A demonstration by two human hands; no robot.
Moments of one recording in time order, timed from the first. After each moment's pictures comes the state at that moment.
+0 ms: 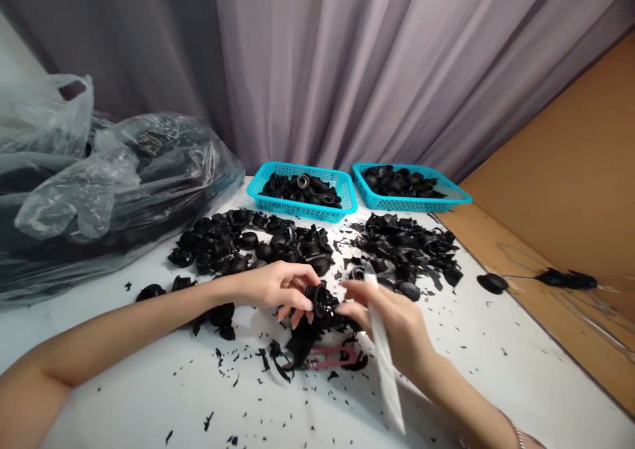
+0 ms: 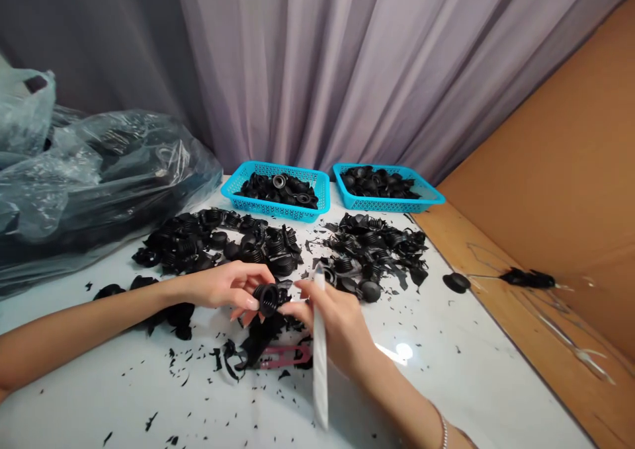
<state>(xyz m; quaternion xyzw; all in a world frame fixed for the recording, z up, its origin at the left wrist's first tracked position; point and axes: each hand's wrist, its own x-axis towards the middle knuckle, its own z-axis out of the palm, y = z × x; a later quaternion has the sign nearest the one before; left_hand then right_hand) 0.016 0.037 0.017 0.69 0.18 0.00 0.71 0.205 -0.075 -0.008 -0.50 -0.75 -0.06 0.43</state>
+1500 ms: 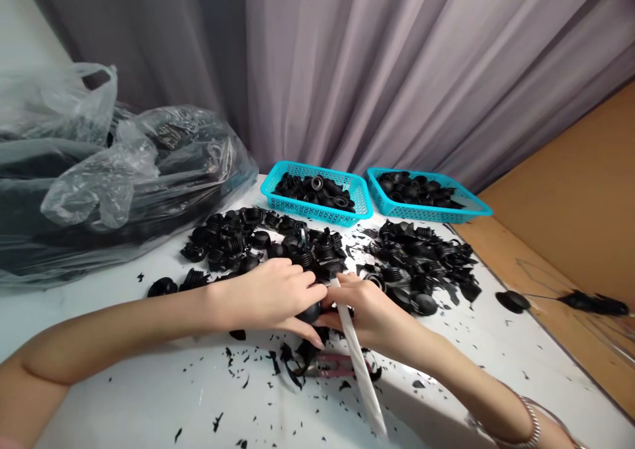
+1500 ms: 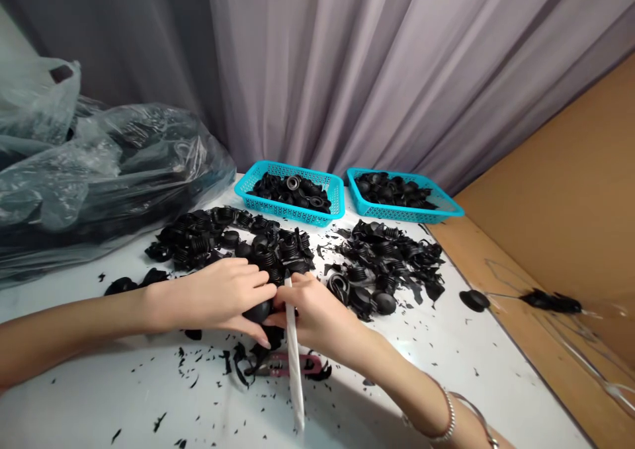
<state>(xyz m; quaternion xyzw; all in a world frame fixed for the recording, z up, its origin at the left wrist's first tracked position) 0.000 0.014 0.042 0.99 0.11 0.02 -0.05 0.181 -0.045 0.021 -0.48 -0.84 0.19 0.19</state>
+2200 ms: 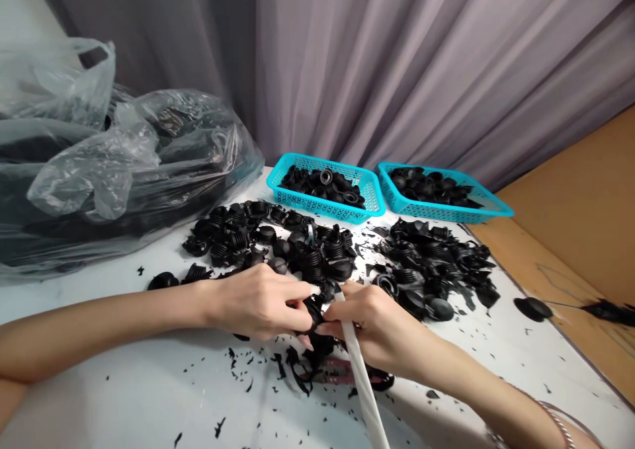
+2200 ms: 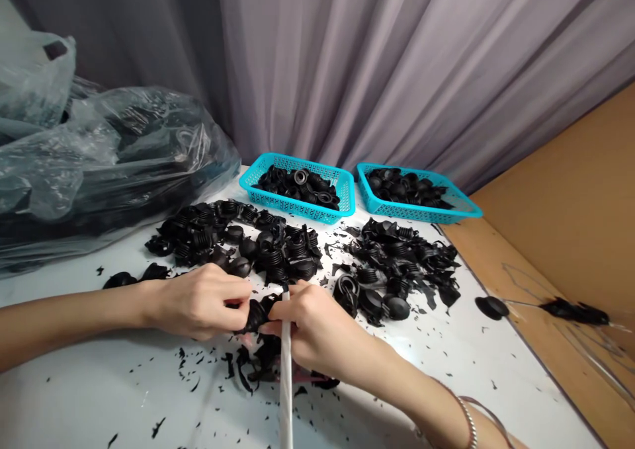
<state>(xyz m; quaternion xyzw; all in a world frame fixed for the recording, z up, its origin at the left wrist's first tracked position) -0.029 0.027 0.022 0.97 -0.03 0.22 0.03 0.172 -0.045 0.019 -0.41 -0.86 0.21 0.21</state>
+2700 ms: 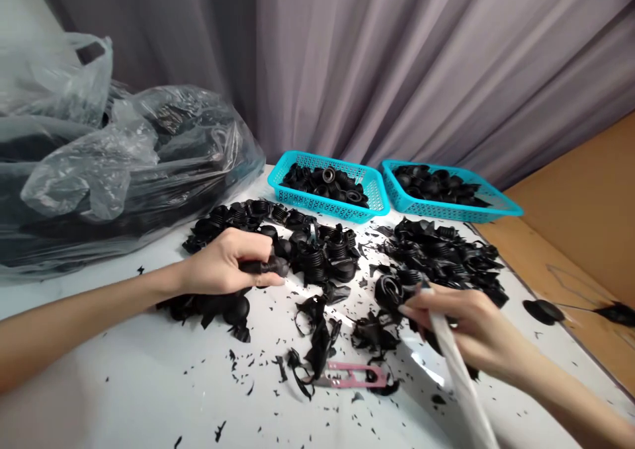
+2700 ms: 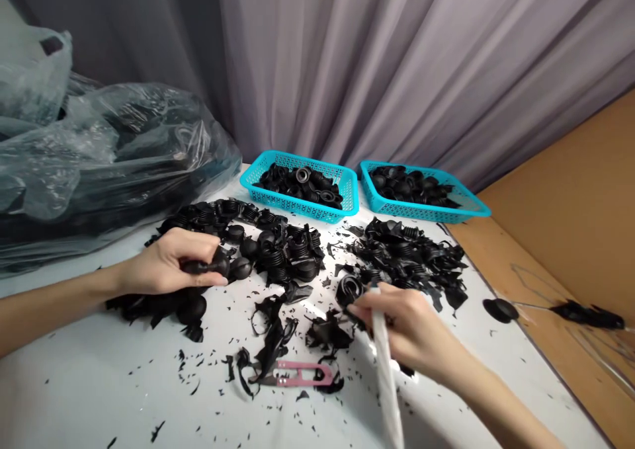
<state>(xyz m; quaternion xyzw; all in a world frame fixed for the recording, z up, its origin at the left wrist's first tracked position) -0.048 0.047 0.037 0.90 0.13 0.26 0.33 0.244 -0.064 0.019 -0.50 -0.82 0.15 0.22</state>
